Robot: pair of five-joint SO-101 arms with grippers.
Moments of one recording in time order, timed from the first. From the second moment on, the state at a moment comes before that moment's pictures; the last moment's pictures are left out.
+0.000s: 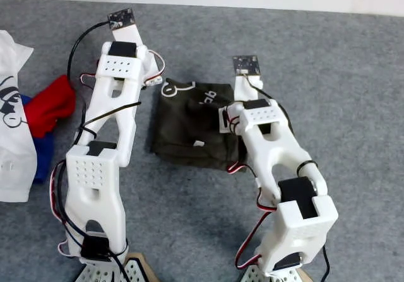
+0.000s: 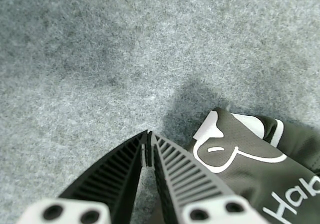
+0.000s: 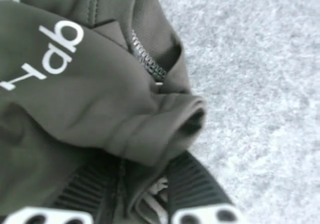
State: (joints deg) left arm -0.6 40.2 -36.8 75.2 25.9; right arm -18.7 15.6 18.4 42.2 -5.8
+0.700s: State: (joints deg) left arm -0.6 40.2 -36.8 75.2 26.1; right arm 13.4 4.8 18.0 42.9 -4.5
